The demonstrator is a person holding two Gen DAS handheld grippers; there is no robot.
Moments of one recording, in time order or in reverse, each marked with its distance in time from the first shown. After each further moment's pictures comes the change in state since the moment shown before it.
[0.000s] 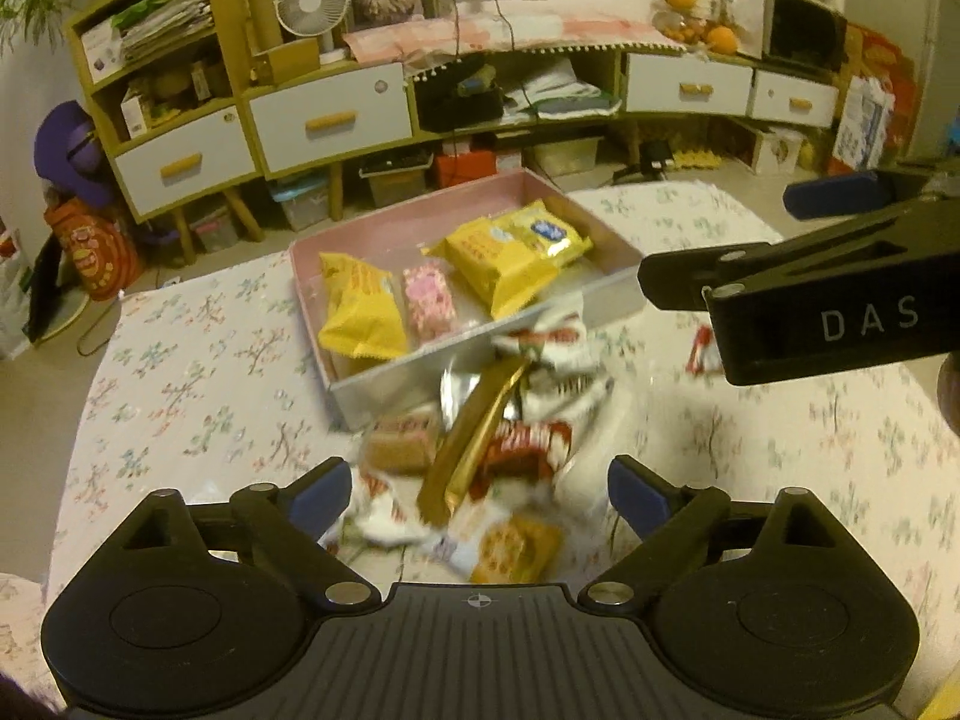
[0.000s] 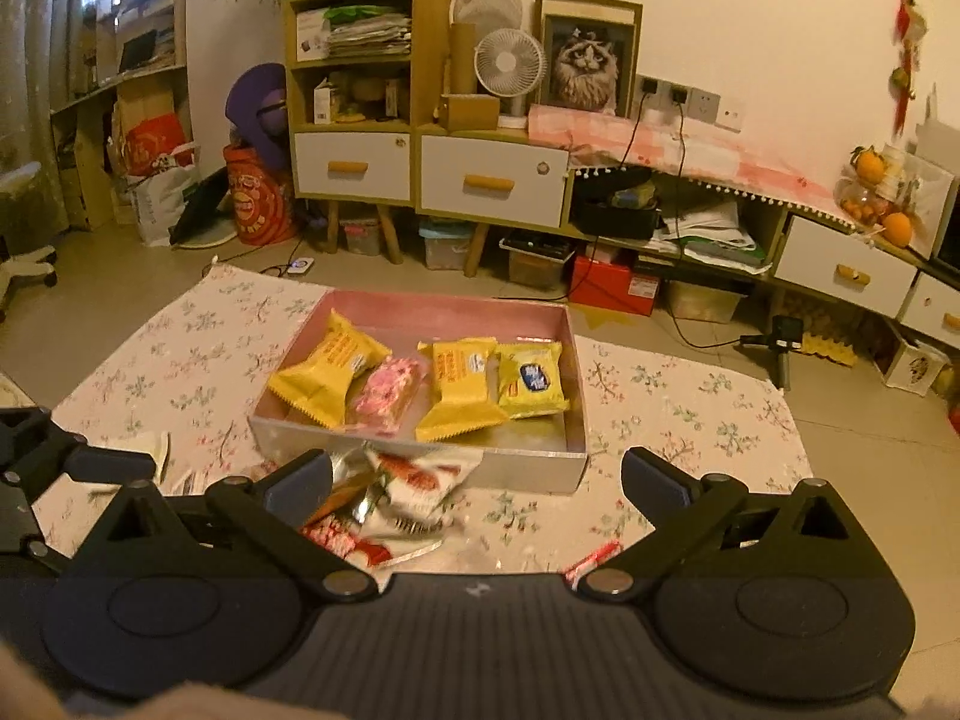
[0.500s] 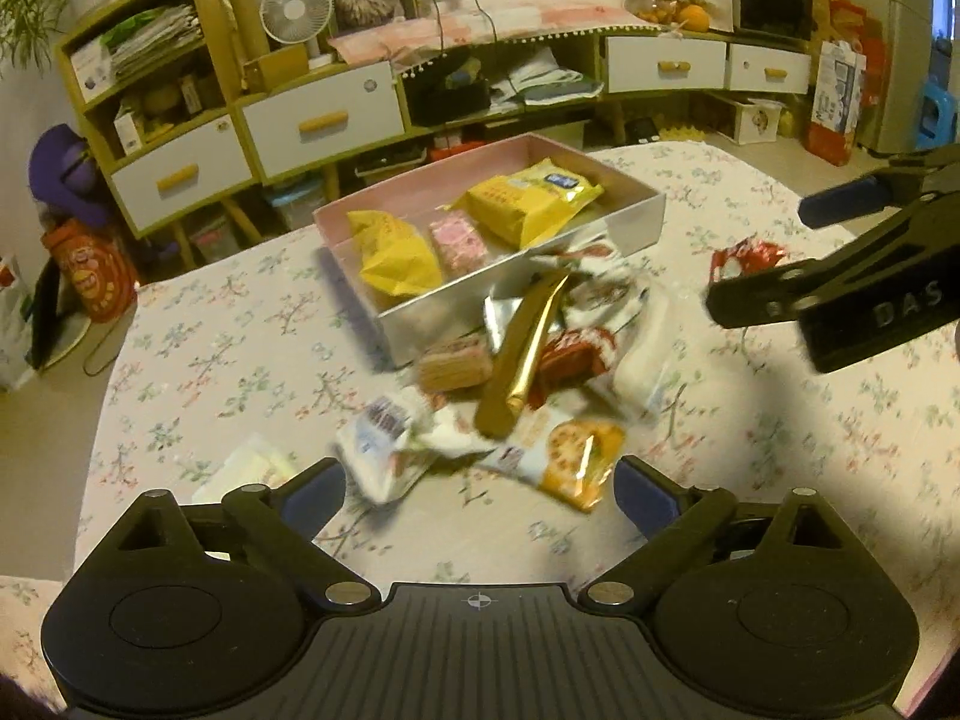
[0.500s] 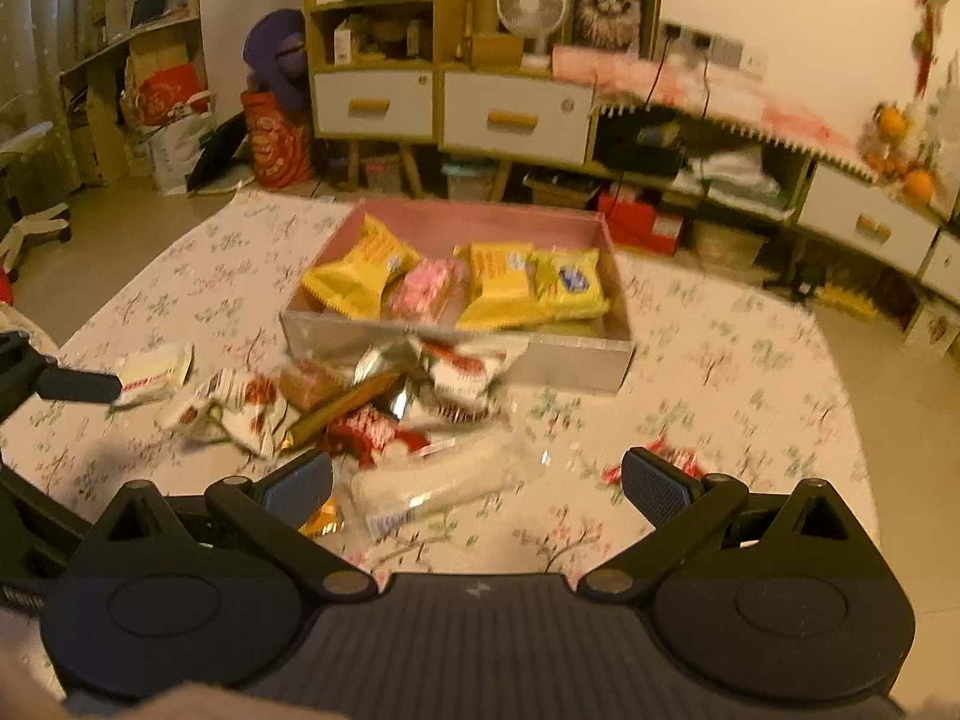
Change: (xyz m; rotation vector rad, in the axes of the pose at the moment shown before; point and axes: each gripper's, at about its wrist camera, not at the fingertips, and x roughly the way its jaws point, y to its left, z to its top) left arm -0.007 0.035 -0.050 0.084 -0.020 -0.007; right arm 0.007 0.014 -0.041 0.001 0.117 0.056
